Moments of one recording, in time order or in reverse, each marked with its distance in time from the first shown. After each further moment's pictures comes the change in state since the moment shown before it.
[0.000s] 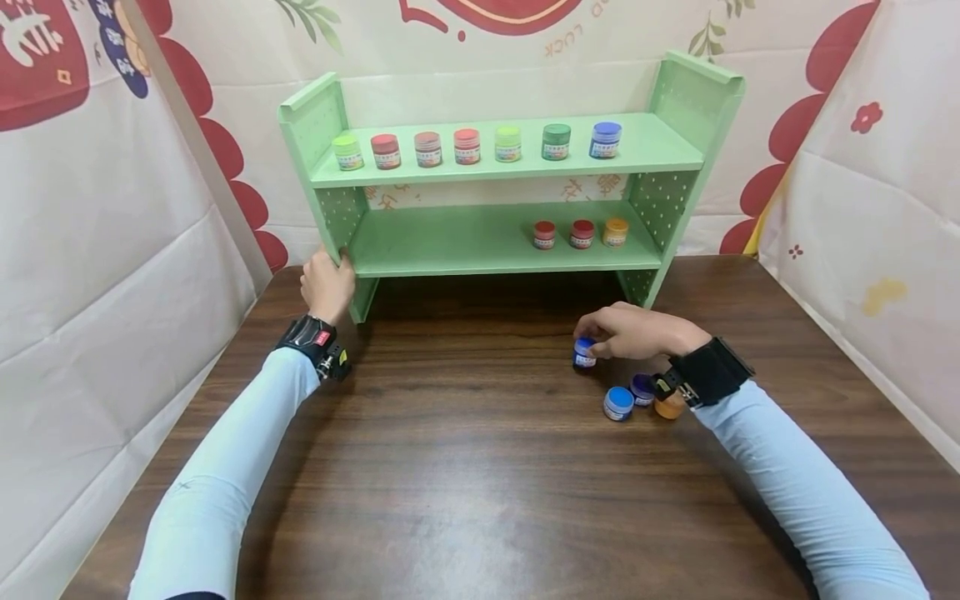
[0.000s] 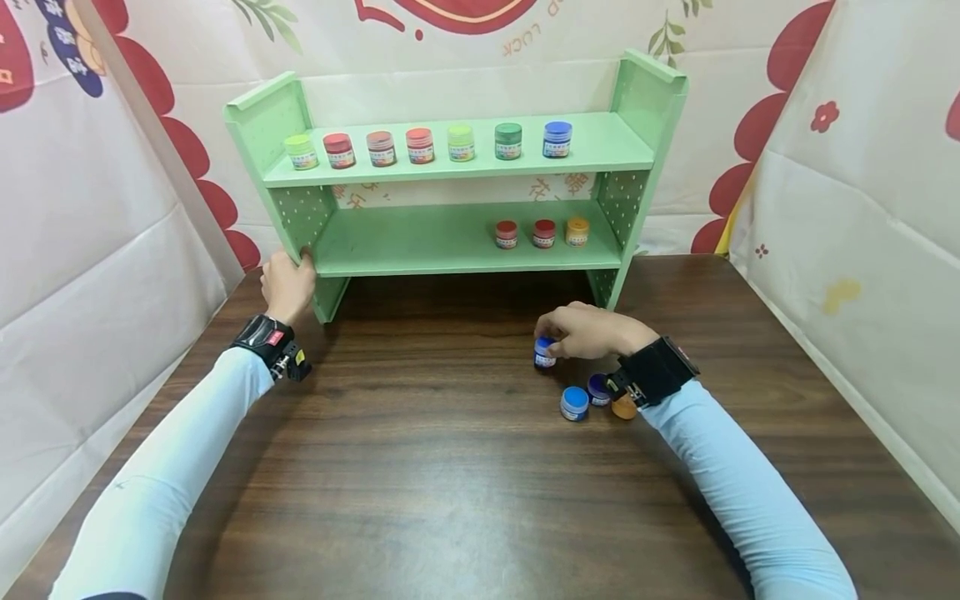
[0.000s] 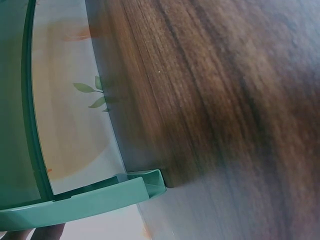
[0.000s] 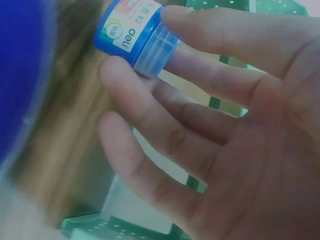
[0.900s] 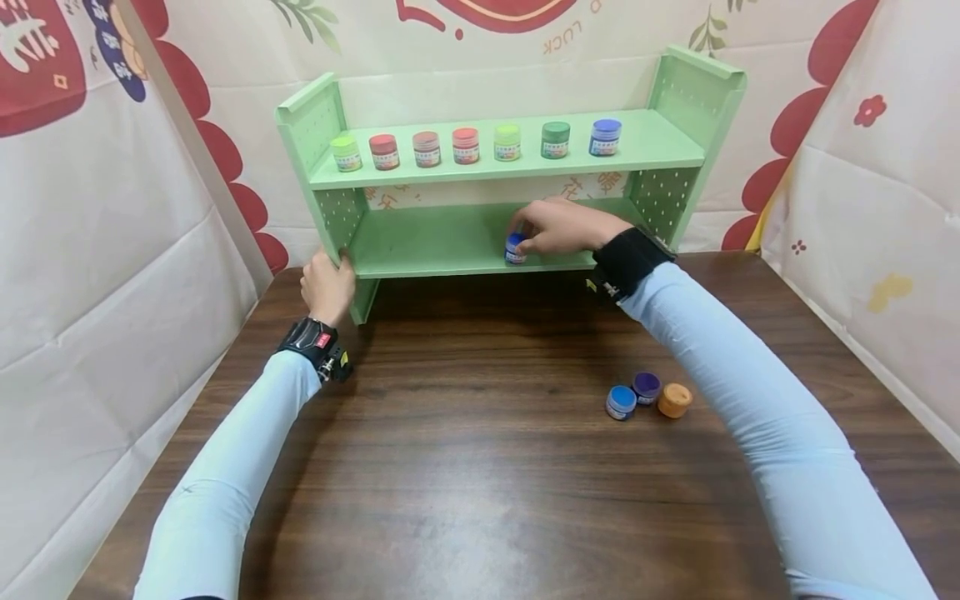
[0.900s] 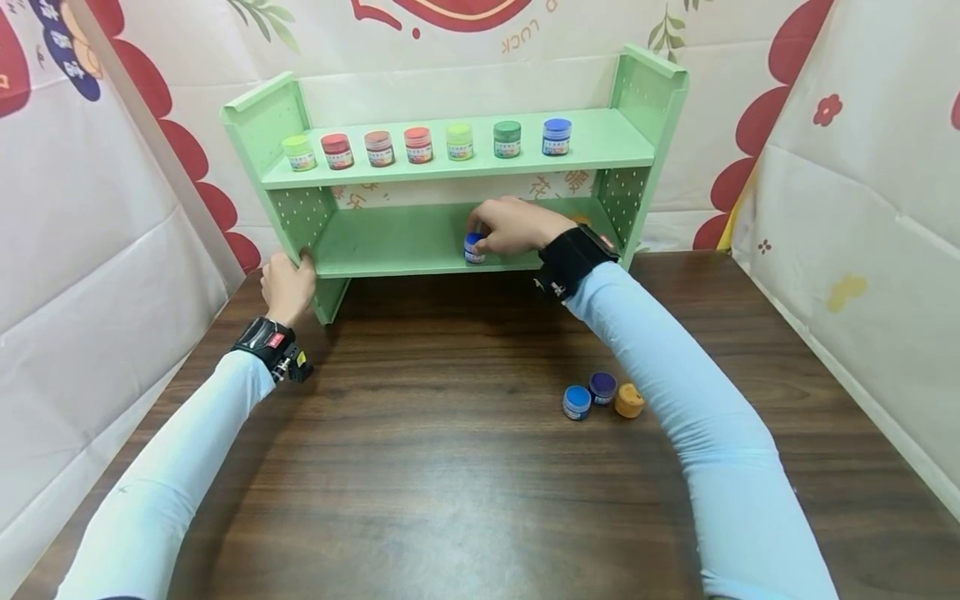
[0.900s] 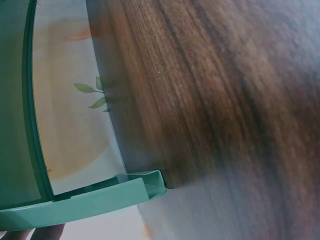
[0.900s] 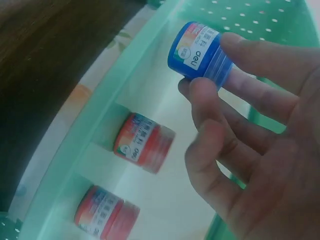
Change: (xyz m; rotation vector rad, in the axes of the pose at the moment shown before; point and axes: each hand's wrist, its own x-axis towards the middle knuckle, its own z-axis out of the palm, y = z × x) left_hand -0.001 0.002 0.001 -0.009 0.004 0.009; right_hand 0.100 -0.067 -0.102 -0.175 0.183 -0.053
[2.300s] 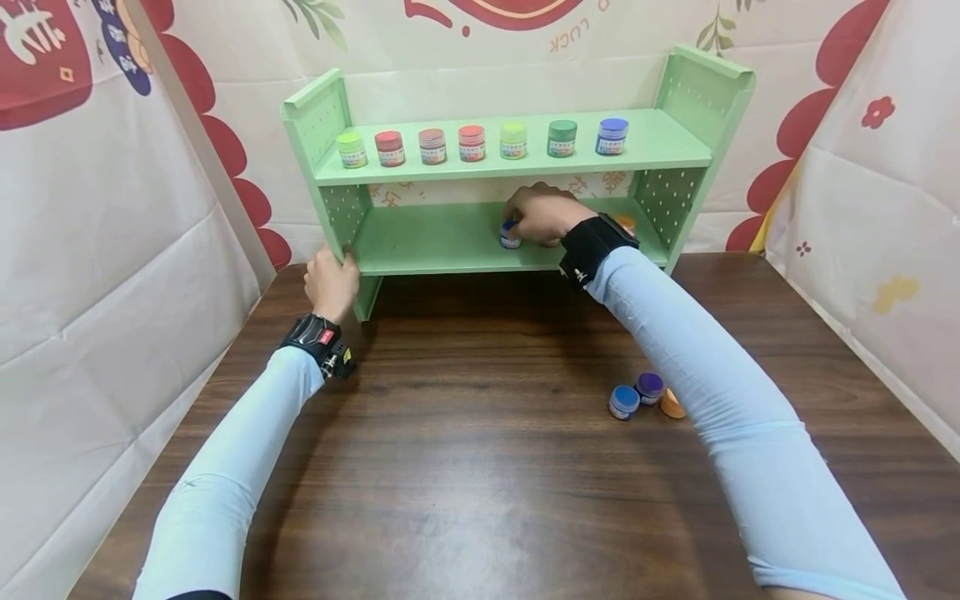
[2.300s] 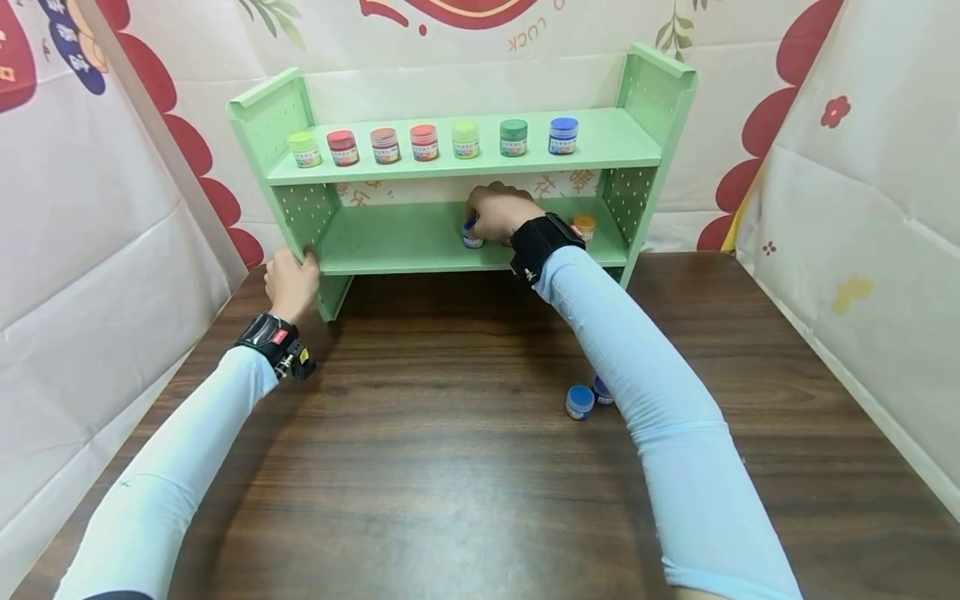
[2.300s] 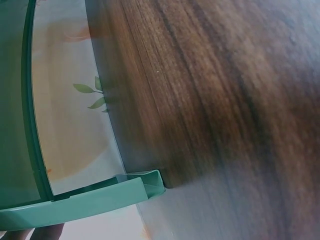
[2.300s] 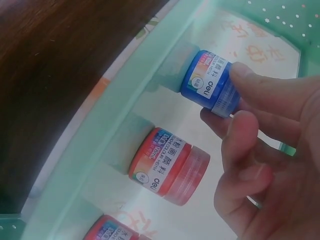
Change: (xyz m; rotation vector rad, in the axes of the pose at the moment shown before) left_hand 0.001 -0.002 0.000 -0.002 0.006 0.003; right_hand 0.041 -0.004 -0.001 -0.057 -0.027 0.216
